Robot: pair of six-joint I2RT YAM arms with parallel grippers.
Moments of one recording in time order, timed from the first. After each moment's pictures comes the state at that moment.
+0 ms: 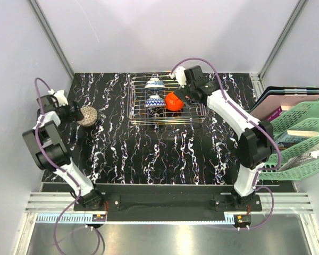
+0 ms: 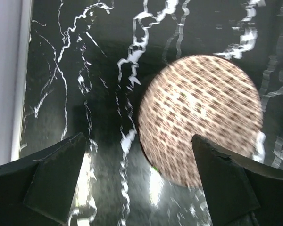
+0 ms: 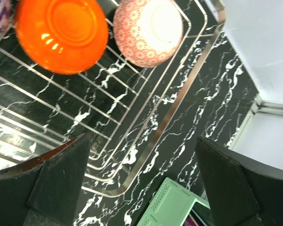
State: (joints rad) left arm 0.53 1.78 1.17 -0.24 0.42 0.18; right arm 0.49 1.84 1.68 -0.59 0.28 -0.49
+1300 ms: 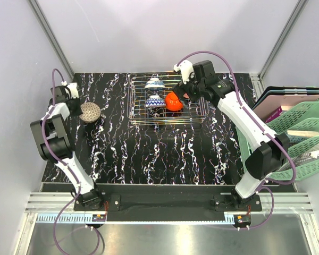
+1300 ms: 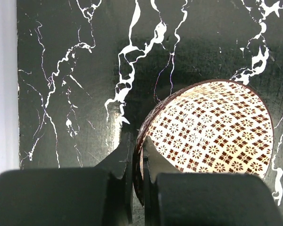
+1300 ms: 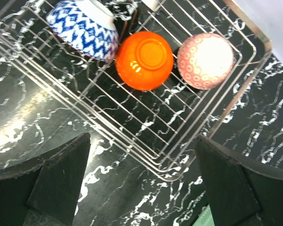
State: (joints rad) left arm 0.38 1.91 1.32 -0.26 0.22 0.22; right arm 0.49 1.68 1.71 -0.69 -0.05 -0.31
